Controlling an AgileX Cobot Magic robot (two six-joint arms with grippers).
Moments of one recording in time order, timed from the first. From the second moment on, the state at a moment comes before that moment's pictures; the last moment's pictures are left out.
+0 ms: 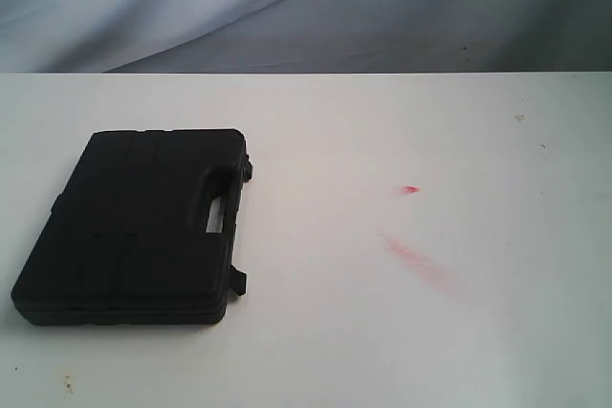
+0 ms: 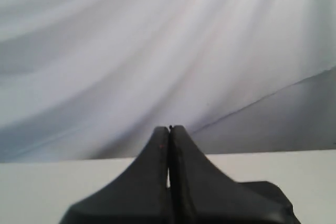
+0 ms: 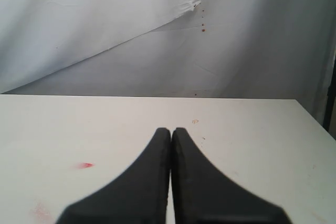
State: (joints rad) left arm -0.06 0.00 -0.08 0.00 0.04 0.02; right arm 0.15 0.01 0.00 0.01 0.13 -0.02
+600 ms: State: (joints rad) left arm -0.06 0.00 -0.47 0.03 0.53 0.03; right arm 0.15 0.01 0.00 0.01 0.13 -0.02
